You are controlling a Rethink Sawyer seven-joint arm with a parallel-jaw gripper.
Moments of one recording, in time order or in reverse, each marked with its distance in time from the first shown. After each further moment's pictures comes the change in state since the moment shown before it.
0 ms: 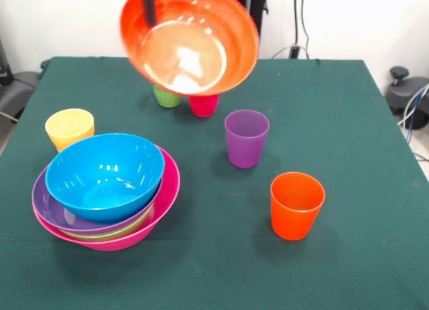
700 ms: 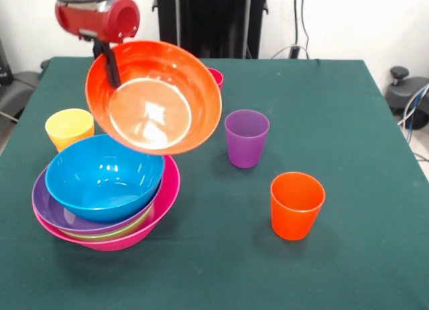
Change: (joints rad) arm -0.060 0.233 0.048 -0.184 -0.118 0.004 -0.118
